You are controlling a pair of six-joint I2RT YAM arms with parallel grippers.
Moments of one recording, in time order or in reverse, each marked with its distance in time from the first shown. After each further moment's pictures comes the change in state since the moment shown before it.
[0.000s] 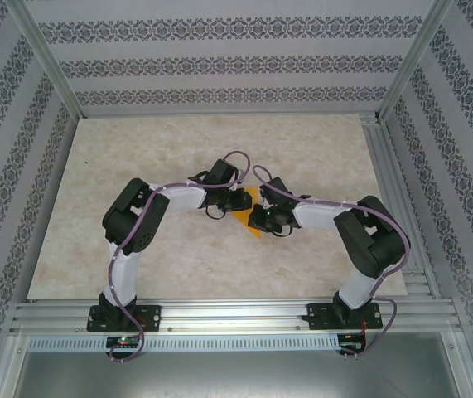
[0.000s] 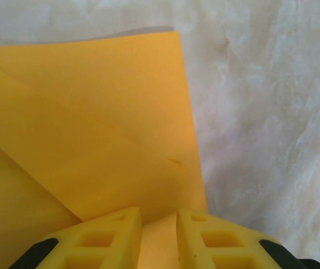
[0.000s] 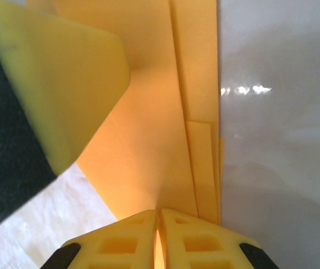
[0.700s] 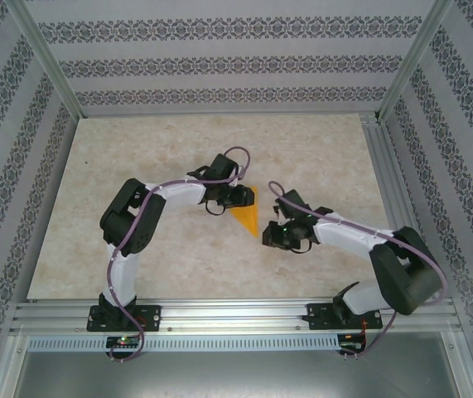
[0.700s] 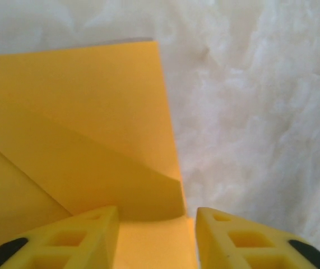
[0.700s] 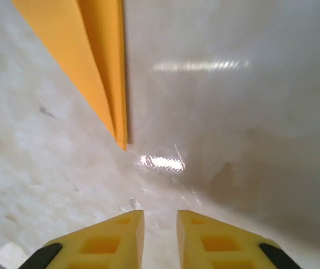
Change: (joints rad) left arm 0.006 -0.040 0.063 -0.110 0.015 0.021; right arm -0.042 -0.322 -0.150 -0.250 -0.030 -0.096
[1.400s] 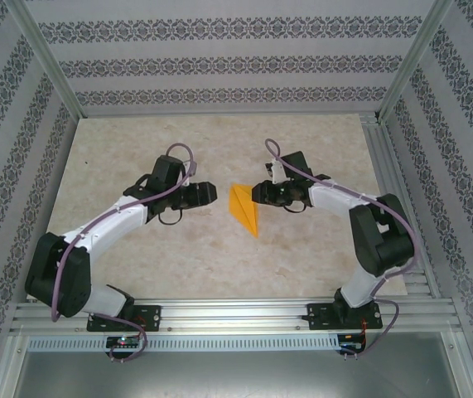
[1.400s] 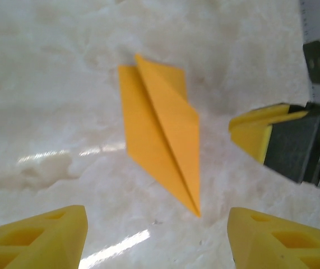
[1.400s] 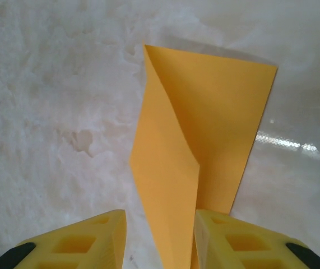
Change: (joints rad) left arm 0.165 -0.625 -0.428 -0.066 -0.063 -0.015; right arm -0.159 0.335 0.332 0.197 -0.203 -0.253
